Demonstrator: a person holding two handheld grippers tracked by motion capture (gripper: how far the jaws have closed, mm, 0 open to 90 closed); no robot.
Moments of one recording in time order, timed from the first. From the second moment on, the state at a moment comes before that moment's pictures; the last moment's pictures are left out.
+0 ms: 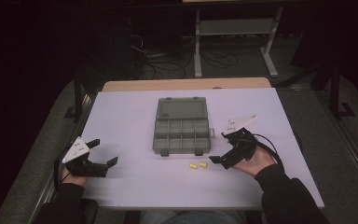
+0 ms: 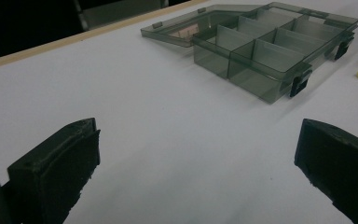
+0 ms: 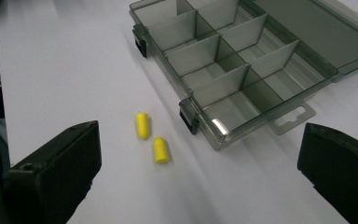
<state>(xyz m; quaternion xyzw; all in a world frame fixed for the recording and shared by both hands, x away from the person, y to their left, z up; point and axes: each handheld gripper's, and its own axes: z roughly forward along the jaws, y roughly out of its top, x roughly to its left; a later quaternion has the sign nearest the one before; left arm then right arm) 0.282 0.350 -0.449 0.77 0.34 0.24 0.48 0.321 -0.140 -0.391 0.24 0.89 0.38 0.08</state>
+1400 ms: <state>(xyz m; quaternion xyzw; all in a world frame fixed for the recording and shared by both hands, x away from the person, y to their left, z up) 0.282 0.349 -0.449 0.77 0.34 0.24 0.48 0.315 -0.095 -0.426 0.17 0.93 0.31 0.04</state>
